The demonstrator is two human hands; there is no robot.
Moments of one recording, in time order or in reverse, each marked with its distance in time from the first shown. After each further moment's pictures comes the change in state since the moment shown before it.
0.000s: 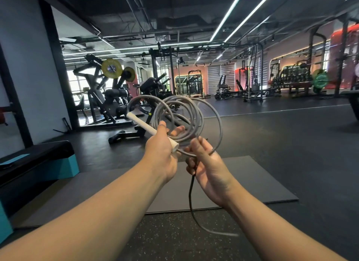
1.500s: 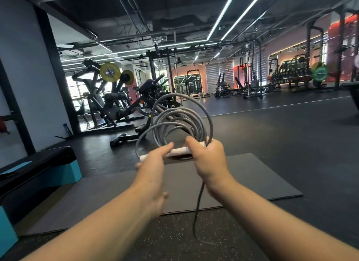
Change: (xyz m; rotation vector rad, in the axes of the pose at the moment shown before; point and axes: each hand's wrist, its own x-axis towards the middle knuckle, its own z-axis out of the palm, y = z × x) left_hand -0.045 -0.007 -0.032 0.514 0.153 -0.097; right_hand 0.008 -0.015 0.022 -0.650 0.471 -0.172
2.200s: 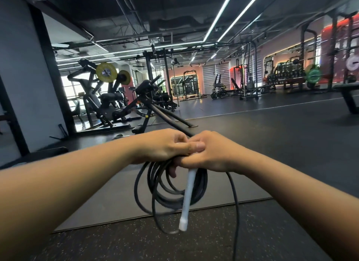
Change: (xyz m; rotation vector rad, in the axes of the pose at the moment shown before) left_hand 0.027 0.065 0.003 1.014 -0.747 0.433; right_hand 0.014 -0.047 -0.043 -0.699 -0.649 -0.227
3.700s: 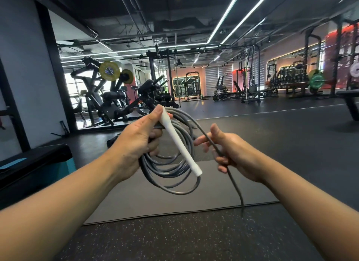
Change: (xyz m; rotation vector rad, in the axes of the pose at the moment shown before) left_hand -0.016 -0.035 -0.003 -0.904 0.527 0.195; right_hand -0.011 0.040 -0.008 0.701 0.038 0.110
